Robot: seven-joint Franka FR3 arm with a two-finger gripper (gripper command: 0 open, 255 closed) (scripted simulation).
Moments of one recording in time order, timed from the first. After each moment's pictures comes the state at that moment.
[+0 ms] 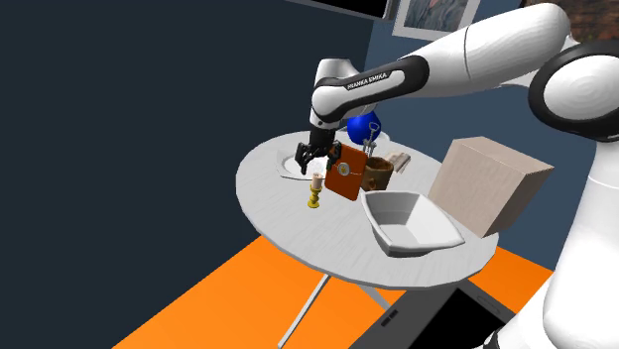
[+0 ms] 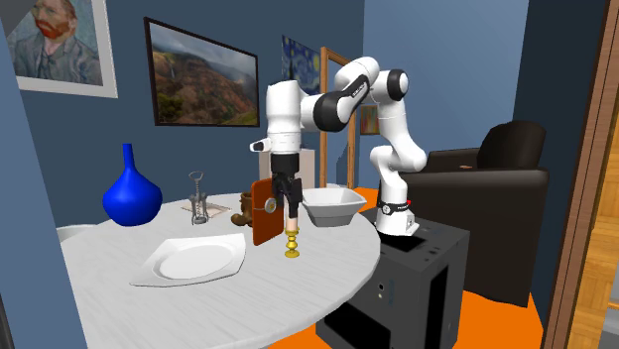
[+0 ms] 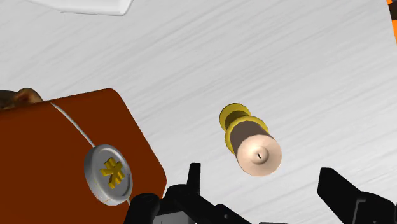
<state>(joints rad) -0.05 0.29 0.11 -1.79 -0.01 2.08 0.31</state>
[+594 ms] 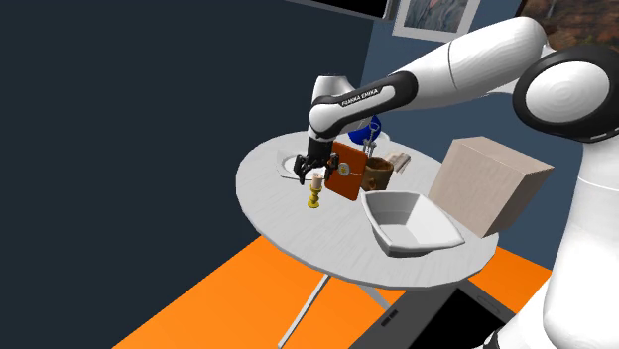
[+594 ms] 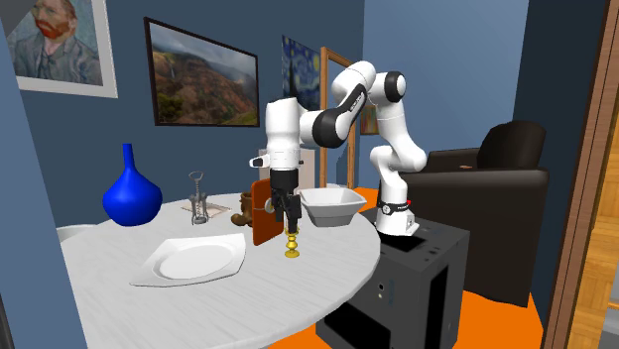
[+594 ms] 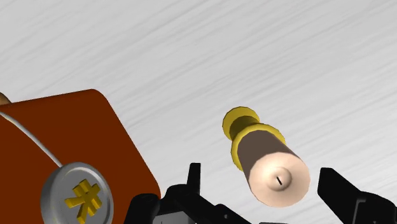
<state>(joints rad) -0.05 0.34 0.11 -1.83 -0.02 2.16 0.31</state>
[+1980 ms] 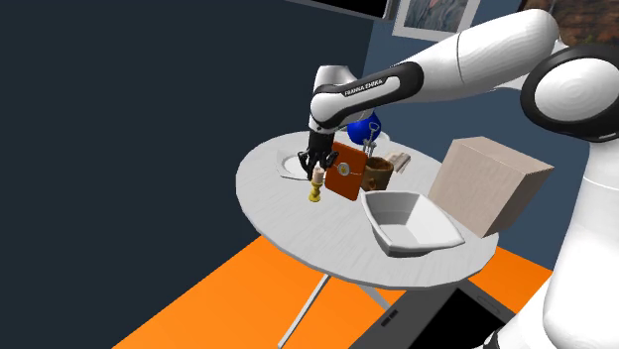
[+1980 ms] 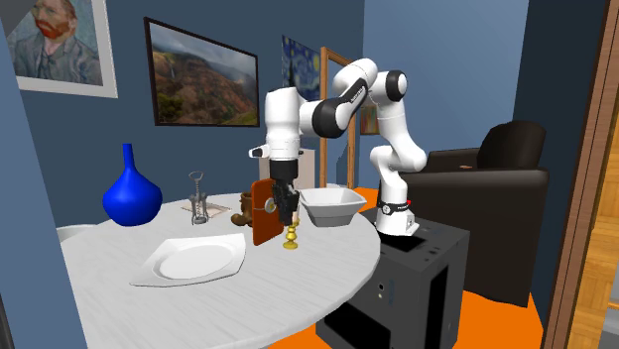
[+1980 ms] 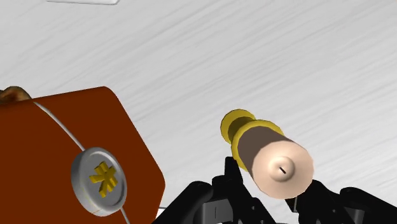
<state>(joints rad) -0.05 0.31 0.11 -1.80 -0.02 2.11 0.31</state>
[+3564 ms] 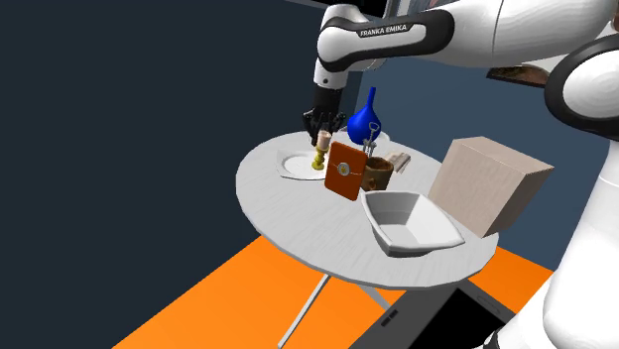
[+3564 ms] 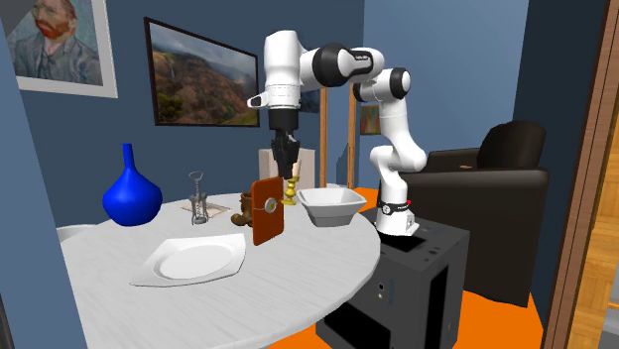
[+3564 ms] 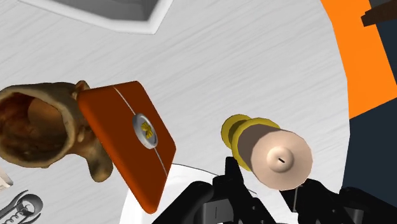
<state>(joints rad) -0.05 0.24 0.11 -1.58 -0.01 1.81 0.31</state>
